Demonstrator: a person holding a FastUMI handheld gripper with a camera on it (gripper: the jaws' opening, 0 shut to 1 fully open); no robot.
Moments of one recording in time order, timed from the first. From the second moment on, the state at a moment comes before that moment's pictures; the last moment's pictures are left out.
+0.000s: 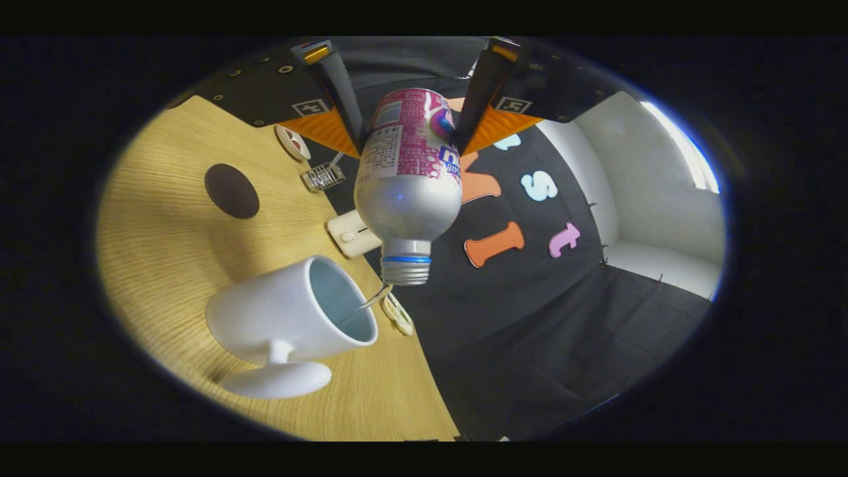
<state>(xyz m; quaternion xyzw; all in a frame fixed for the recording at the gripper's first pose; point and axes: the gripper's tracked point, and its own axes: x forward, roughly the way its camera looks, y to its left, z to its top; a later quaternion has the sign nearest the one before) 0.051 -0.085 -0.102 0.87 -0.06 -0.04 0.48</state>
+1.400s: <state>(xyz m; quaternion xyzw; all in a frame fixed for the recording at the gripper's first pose) 0.052 -0.084 -0.049 0.91 -0.10 0.00 0.40</state>
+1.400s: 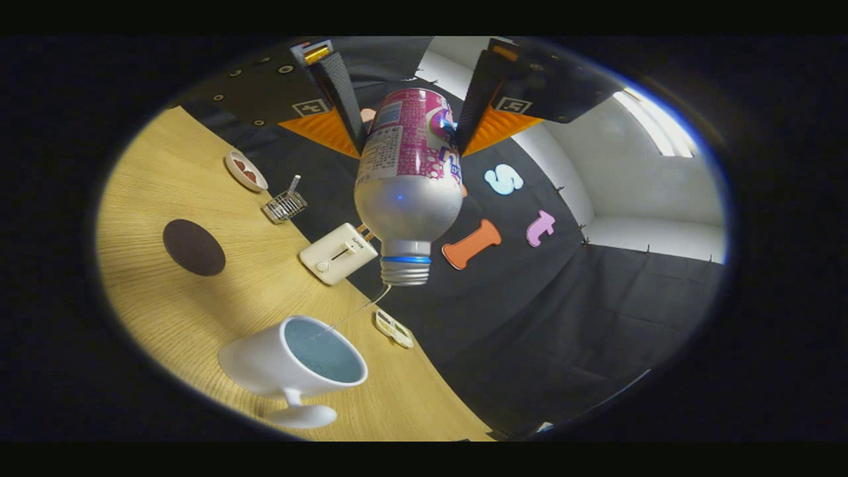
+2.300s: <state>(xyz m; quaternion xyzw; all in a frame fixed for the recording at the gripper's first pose) 0.049 -0.101 -0.085 0.92 -0.11 -0.03 0.37</state>
